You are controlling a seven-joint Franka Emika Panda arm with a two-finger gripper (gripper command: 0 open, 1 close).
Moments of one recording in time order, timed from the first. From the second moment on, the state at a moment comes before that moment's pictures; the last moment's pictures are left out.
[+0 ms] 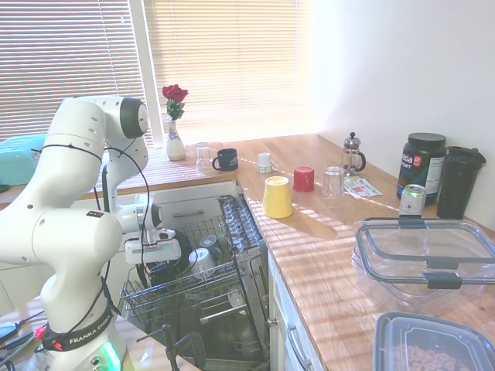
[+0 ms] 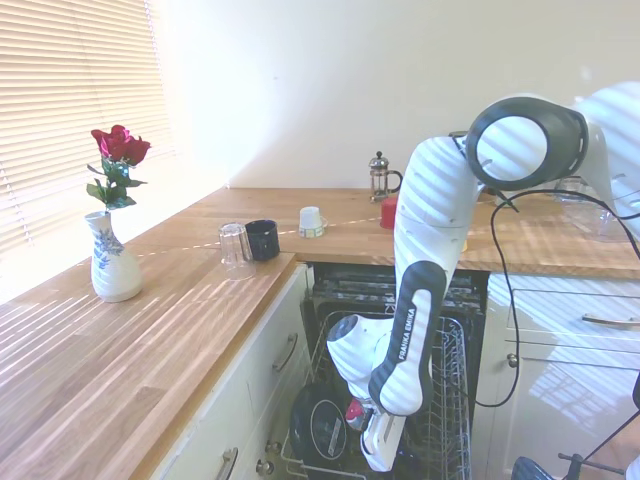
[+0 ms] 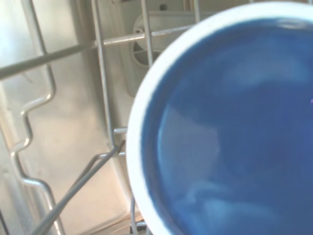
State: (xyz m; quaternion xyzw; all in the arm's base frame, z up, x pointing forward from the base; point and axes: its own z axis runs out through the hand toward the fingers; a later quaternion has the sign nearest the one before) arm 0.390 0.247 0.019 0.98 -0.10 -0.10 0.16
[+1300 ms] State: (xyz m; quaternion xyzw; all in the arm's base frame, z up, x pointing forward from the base) arm 0.395 0.256 -0.012 0.97 -0.16 -0.10 0.18
